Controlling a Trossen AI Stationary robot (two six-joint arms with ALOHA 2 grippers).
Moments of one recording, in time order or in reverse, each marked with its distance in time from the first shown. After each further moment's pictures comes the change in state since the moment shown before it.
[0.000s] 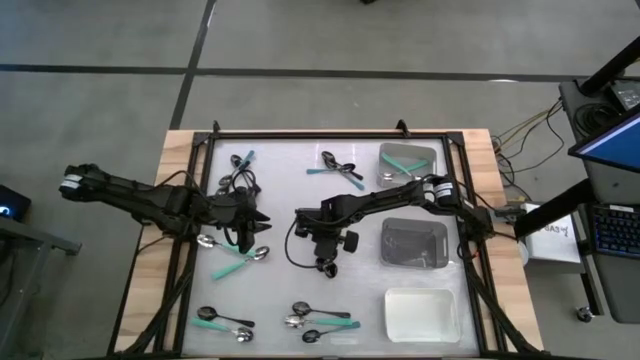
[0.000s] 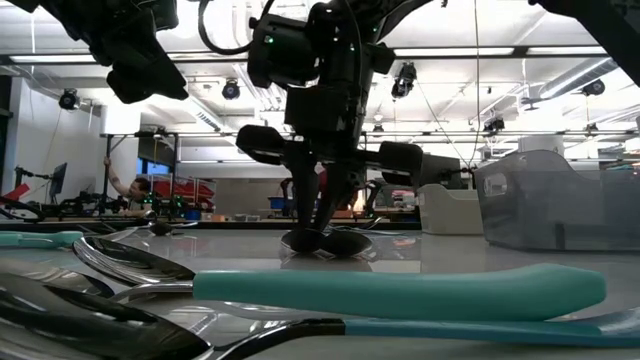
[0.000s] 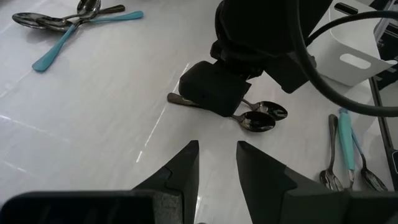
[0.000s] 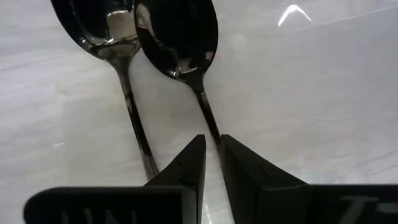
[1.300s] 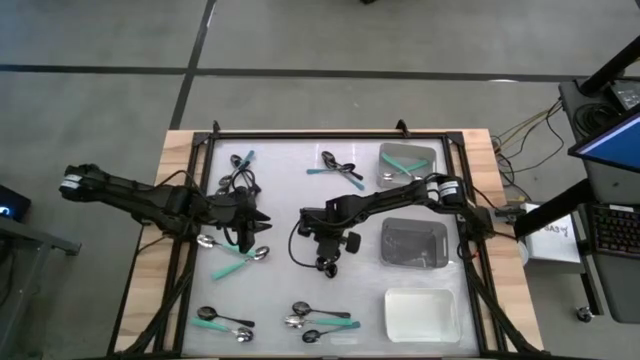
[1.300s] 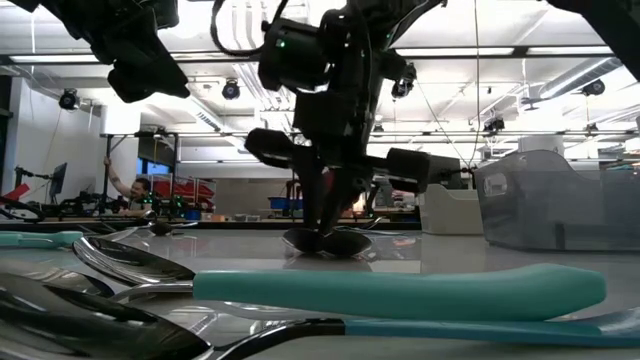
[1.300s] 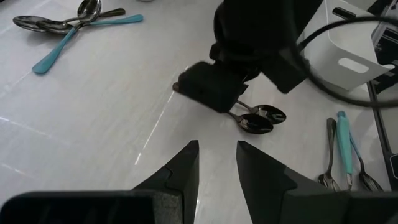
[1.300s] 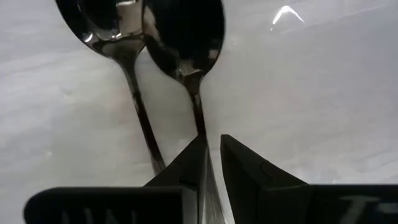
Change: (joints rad) left arm 0.000 0.000 0.002 0.009 -0.003 -0.004; right arm -0.001 -0.026 -0.097 0.088 -0.002 0.021
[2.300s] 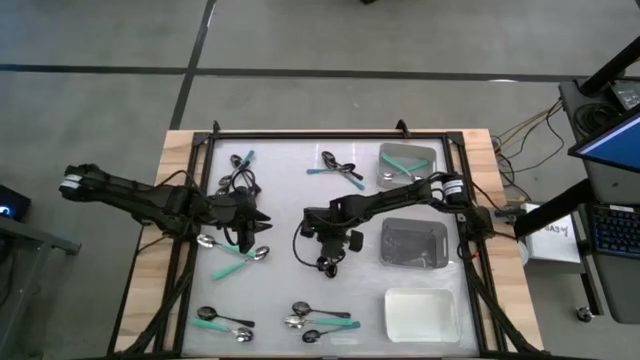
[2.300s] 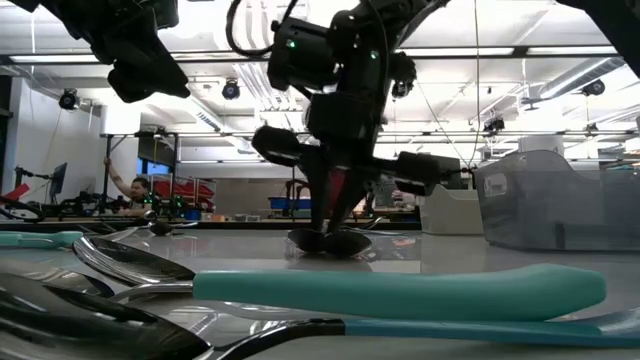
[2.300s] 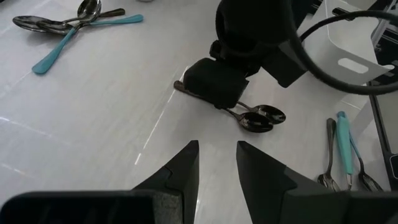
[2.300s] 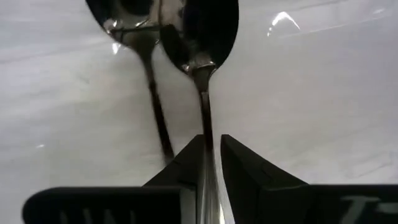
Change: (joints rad) left arm 0.000 0.000 0.000 0.000 0.000 0.000; right arm -0.003 -0.055 -0.057 0.030 0.001 -0.057
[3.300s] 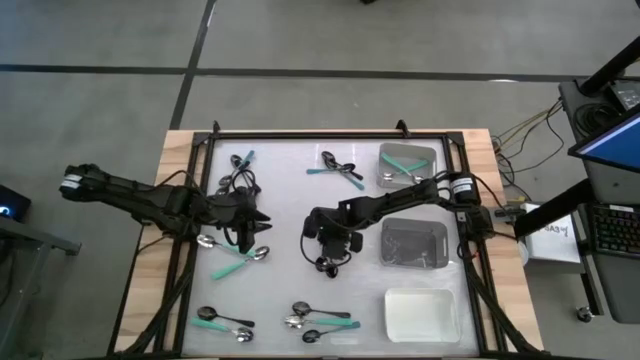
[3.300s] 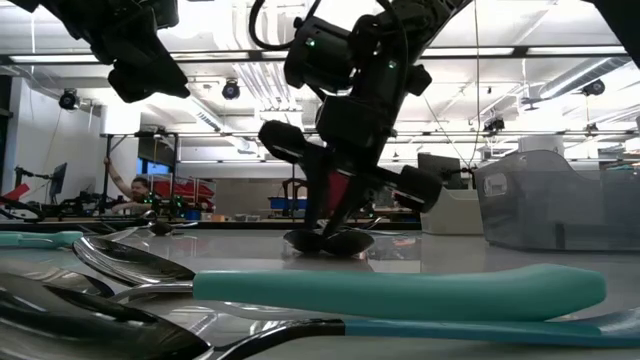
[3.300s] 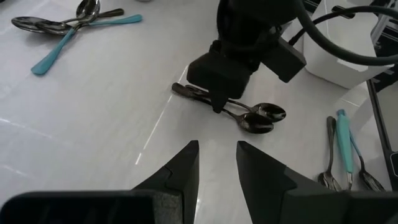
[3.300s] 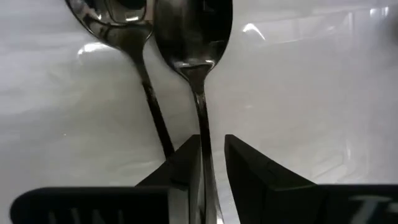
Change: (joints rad) left arm 0.000 0.000 0.000 -0.001 0.003 0.008; right arm -0.001 -0.066 -0.178 0.257 0.006 -0.037
